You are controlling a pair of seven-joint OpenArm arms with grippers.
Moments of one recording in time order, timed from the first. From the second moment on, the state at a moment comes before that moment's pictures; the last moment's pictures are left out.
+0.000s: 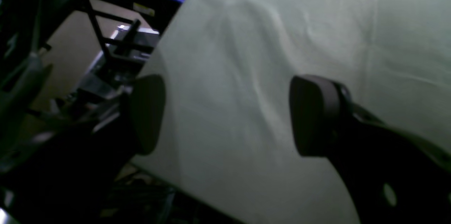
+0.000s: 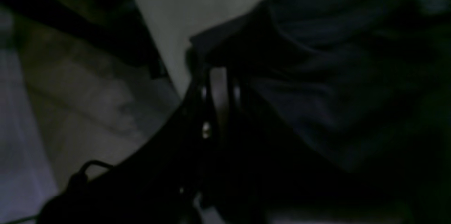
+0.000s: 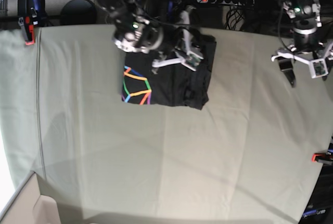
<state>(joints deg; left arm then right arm) 26.3 -2.0 -27.5 103.0 3.1 -5.1 9.4 -12.4 -3.3 -22.3 87.8 -6.0 39.4 -36.8</state>
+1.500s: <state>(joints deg) 26.8 -2.2 -28.6 103.0 3.1 -5.1 9.4 -0.4 -6.4 -18.5 82.9 -5.7 39.4 -31.3</state>
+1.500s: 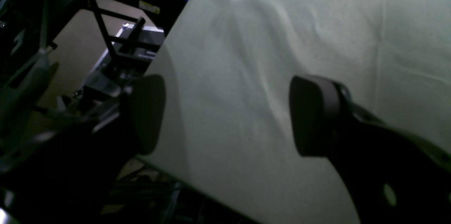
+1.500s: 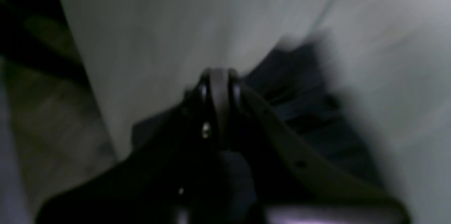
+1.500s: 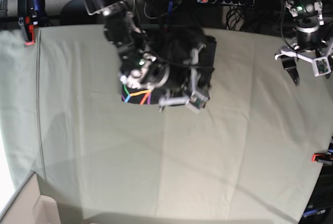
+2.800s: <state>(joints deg) 27.2 3.2 -19.5 107.4 3.1 -4.8 9.4 2.1 -8.4 -4.8 89.2 -6.1 39.4 -33.5</state>
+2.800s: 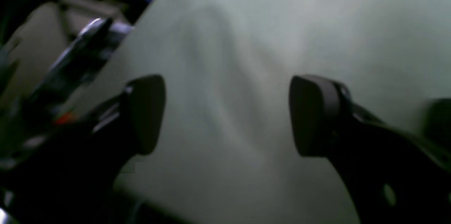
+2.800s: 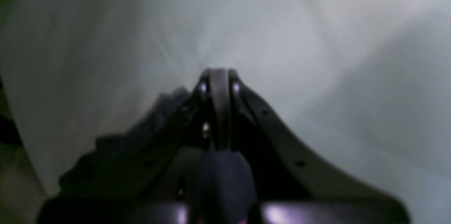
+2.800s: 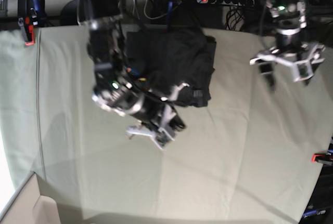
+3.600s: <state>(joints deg) 23.6 -3.6 1.4 93.4 -18.0 -3.2 9.0 -11.2 0.8 19.3 99.0 -5.7 39.8 -33.9</state>
